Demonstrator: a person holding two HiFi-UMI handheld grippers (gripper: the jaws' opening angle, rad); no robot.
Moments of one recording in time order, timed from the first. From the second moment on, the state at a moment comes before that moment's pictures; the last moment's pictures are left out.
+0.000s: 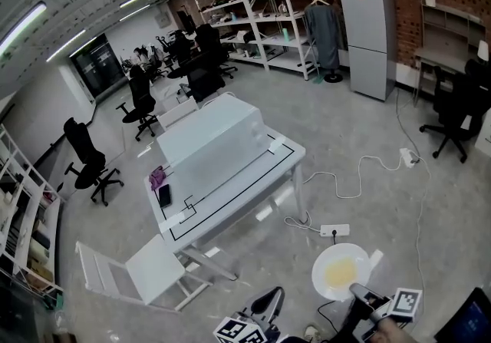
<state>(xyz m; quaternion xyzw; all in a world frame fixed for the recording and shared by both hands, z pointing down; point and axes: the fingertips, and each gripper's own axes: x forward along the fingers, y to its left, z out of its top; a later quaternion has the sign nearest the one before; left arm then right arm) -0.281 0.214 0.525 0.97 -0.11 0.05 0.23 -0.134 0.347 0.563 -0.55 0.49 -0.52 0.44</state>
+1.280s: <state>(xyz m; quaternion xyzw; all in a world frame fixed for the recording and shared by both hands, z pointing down) -0.068 0.090 0.522 0.94 -0.26 0.05 0.20 0.092 0.208 0.581 -0.46 0.54 -0.59 0.39</state>
